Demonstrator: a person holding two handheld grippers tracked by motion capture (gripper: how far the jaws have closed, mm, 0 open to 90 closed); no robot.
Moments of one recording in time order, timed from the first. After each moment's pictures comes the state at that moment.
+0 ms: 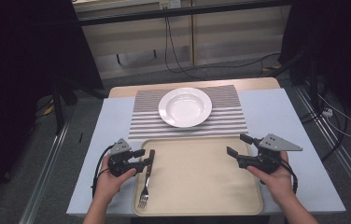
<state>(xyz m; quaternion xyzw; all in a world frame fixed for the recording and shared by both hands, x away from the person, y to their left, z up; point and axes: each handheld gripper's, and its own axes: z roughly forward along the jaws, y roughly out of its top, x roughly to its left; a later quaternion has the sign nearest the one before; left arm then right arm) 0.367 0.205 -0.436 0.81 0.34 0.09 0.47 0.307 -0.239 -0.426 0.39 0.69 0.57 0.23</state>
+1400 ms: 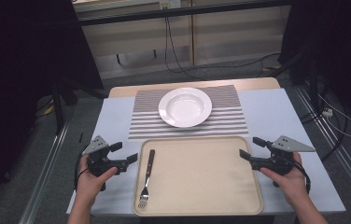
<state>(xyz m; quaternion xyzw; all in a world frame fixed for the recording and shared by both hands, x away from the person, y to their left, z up) 0.362 0.253 -0.411 0.78 0.36 0.13 0.50 0.302 -0.278 -0.440 0.42 0.69 0.54 0.23</state>
